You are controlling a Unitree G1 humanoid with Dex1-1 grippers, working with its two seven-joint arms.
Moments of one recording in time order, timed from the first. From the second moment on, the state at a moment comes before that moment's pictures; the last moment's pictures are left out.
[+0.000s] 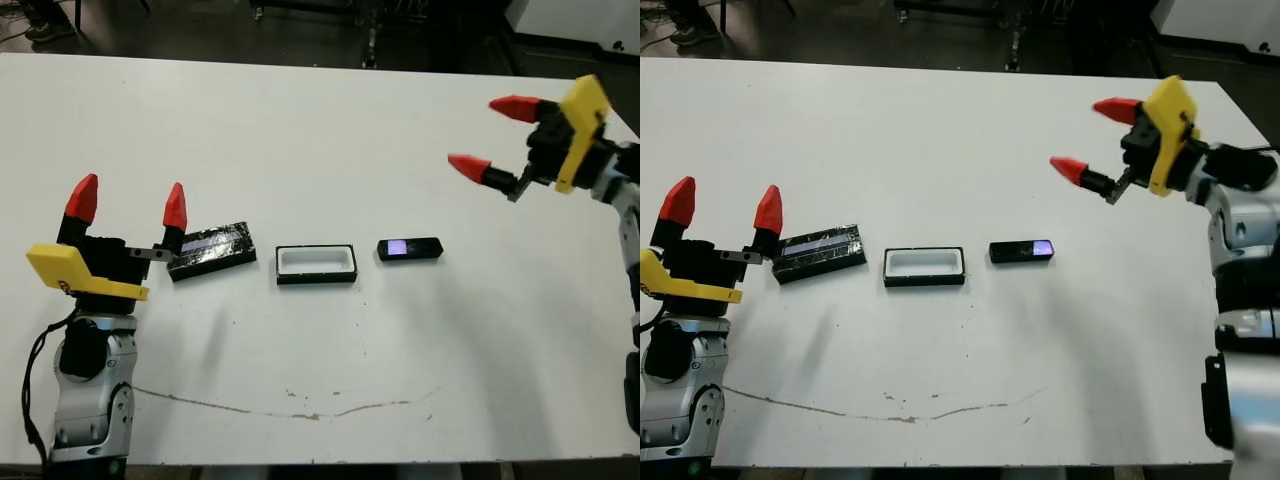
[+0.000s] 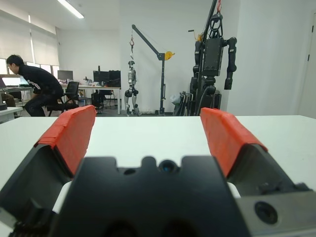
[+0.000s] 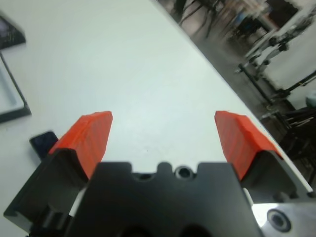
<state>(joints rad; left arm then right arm) -0.01 0.21 0.20 -0.12 -0.27 -0.27 -0.23 -0.91 -0.69 0.07 0.83 0.07 -0.10 1.09</state>
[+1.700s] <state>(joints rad) -0.01 0.21 0.20 -0.09 -0.29 -0.27 -0.23 -1.17 -0.54 0.26 1.31 -0.27 -0.21 1.52</state>
